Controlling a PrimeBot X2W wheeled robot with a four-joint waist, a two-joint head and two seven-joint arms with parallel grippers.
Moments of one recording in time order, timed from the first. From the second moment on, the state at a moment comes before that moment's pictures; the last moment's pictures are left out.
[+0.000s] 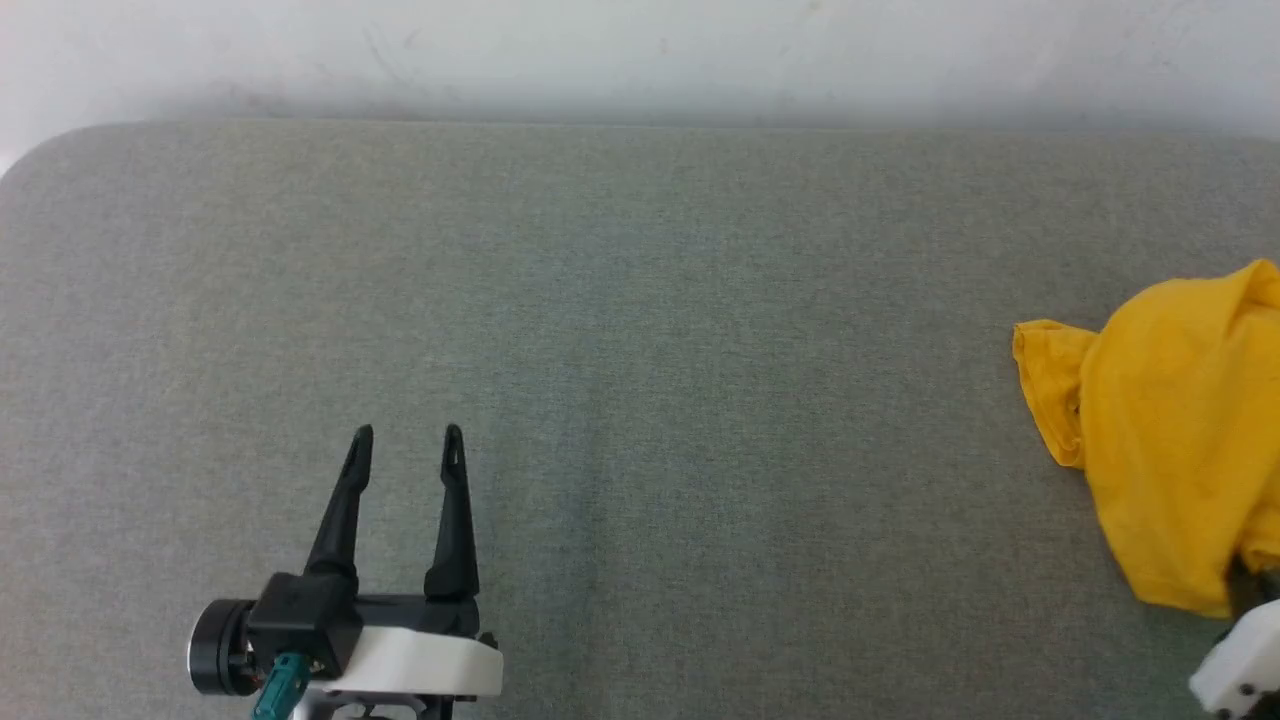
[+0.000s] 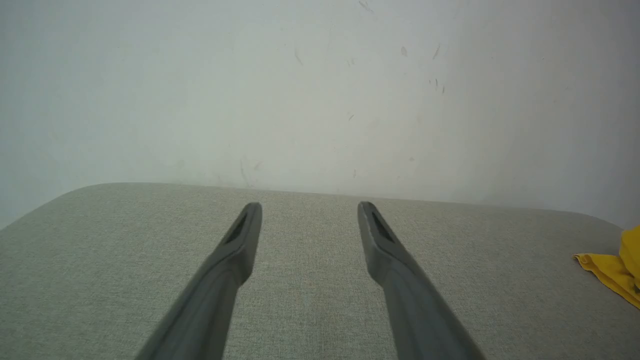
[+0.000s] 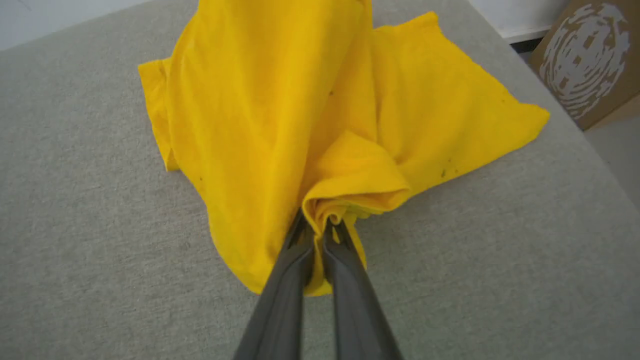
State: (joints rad) left arm 0.05 0.06 -0.12 -0.11 -0.12 0.08 -0.26; right arm 0.03 -0.08 -0.45 0.06 0.23 0.13 0.37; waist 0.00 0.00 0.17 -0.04
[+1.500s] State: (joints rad) left arm -0.03 0.06 -0.20 -0.08 -0.12 0.08 -0.26; right arm -0.43 -0.25 -0.16 0.44 0.09 0.13 0.49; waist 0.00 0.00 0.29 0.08
